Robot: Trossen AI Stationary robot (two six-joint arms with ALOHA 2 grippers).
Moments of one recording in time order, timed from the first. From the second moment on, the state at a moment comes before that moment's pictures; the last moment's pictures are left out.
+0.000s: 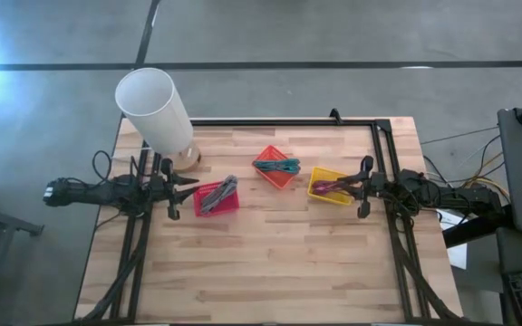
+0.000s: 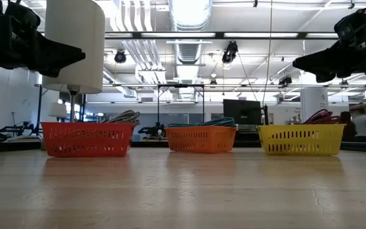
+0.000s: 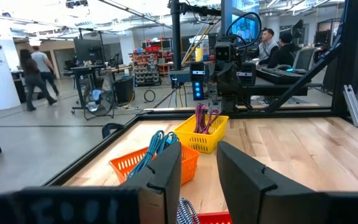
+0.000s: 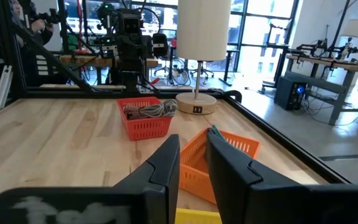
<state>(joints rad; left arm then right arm) -0.11 0.01 0.01 0.04 -0.30 0.10 -0.07 0.04 0.01 0.03 0.10 -0.03</state>
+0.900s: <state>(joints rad) -0.11 0.01 0.01 0.04 -0.30 0.10 -0.07 0.04 0.01 0.03 0.11 -0.03</state>
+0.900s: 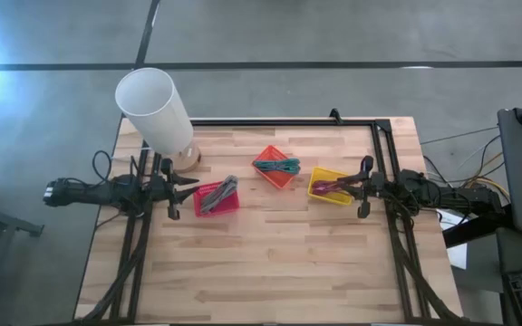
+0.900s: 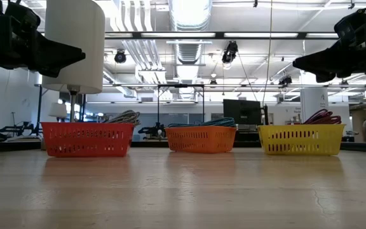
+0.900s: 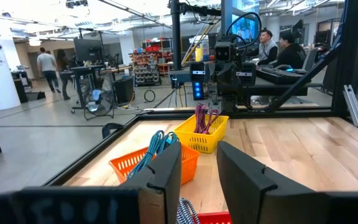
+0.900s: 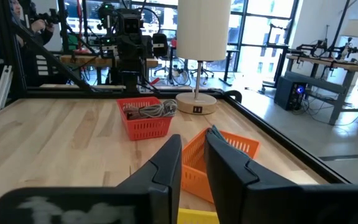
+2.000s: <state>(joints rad) -0.11 0.01 0.01 0.04 -0.30 0.10 -0.07 0.04 0.01 0.03 0.11 -0.03</state>
